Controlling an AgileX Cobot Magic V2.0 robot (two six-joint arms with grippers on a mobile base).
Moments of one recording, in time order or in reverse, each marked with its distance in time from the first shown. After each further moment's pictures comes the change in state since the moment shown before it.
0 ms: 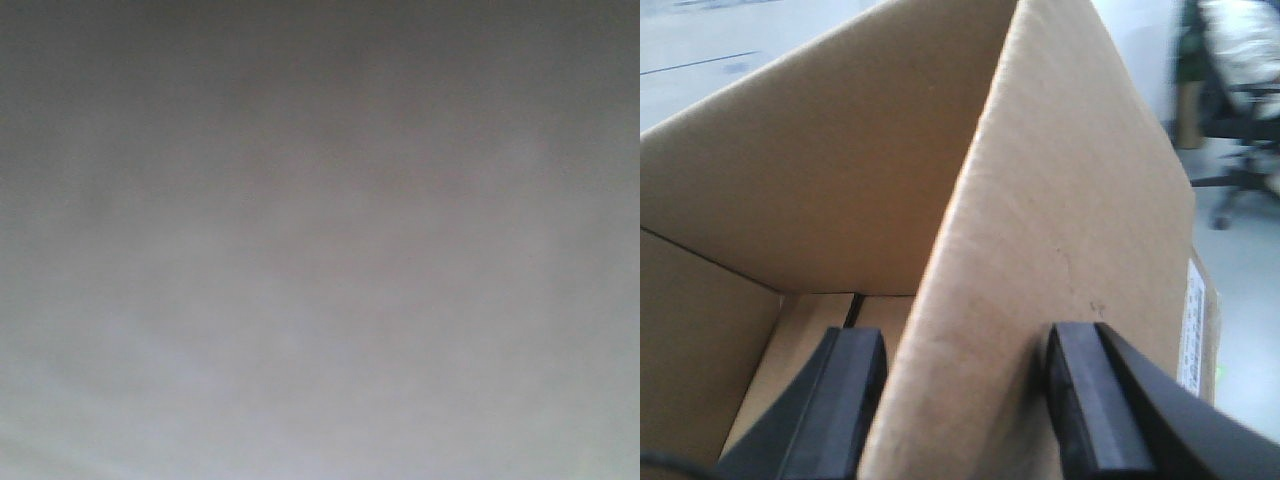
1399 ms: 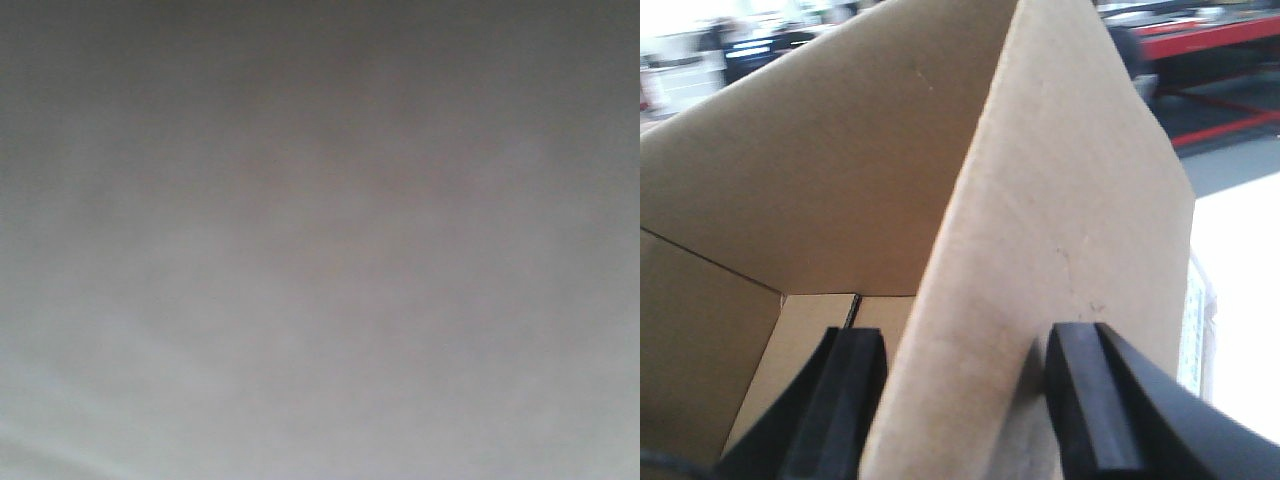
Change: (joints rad) left arm 0.000 0.000 0.001 -0.001 0.000 0.000; right arm 0.000 0.000 0.000 0.001 0.000 -0.002
